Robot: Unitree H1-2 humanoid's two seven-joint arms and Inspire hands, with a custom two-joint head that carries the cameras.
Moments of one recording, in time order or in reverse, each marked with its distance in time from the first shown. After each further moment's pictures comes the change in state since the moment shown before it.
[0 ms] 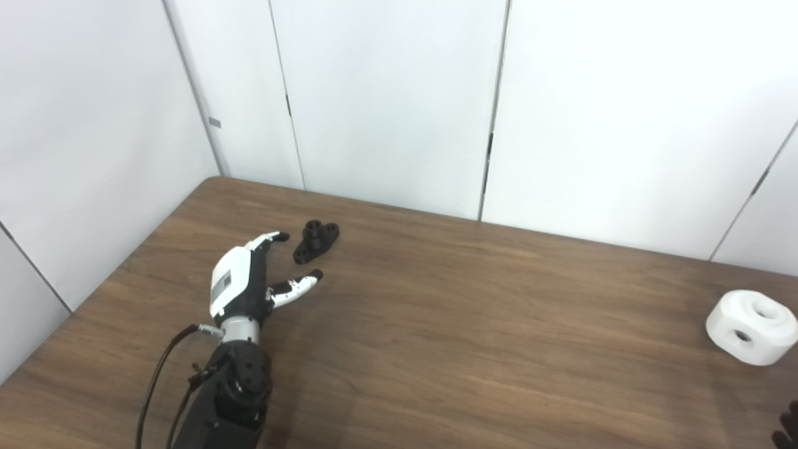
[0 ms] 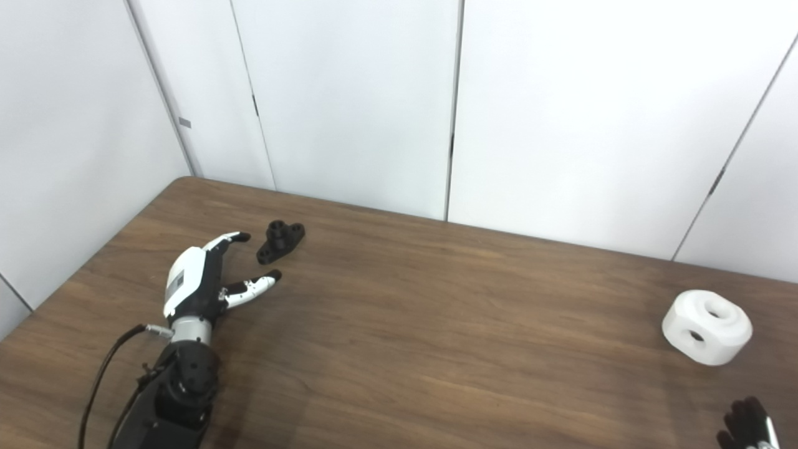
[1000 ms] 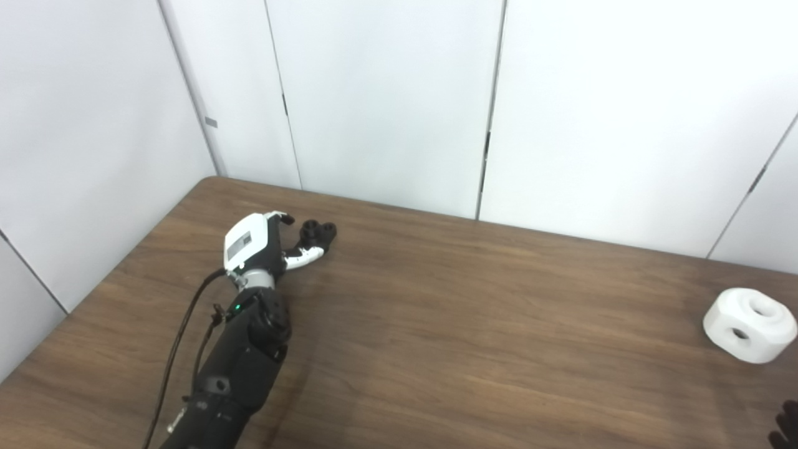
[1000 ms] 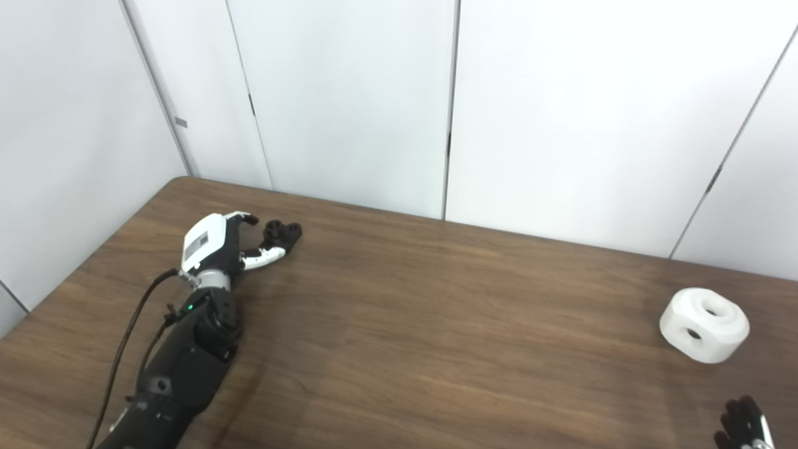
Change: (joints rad) left arm -0.259 0.077 -0.128 0.298 0.046 0.146 -0.001; right arm 0.007 0.006 -0.002 -0.013 -0.019 0.035 -0.010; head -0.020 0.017
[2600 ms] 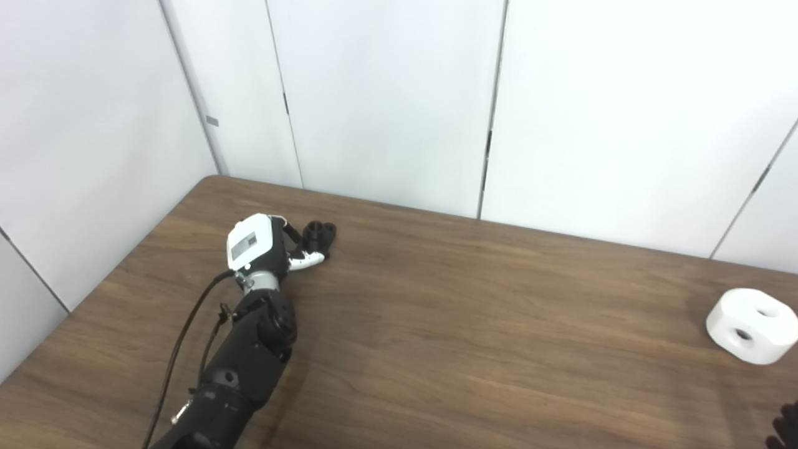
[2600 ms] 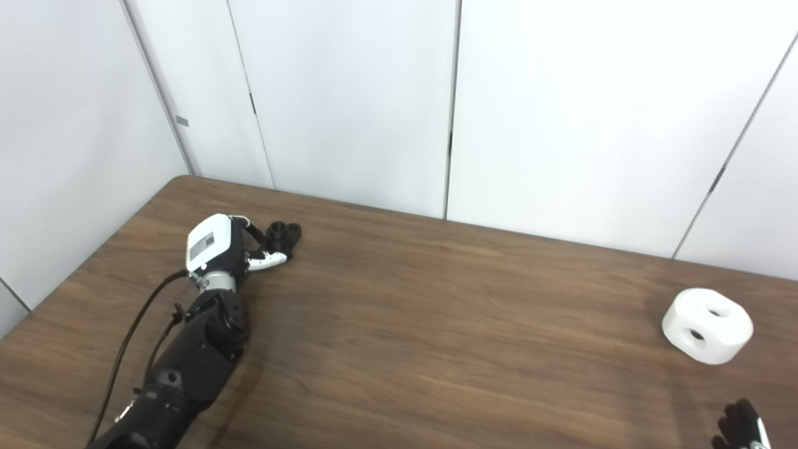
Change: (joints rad) left arm -0.027 0.014 -0.067 0.129 -0.010 -0.048 0.131; right arm 0.009 -0.002 -0.006 -0.016 0.010 0.036 0.001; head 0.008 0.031
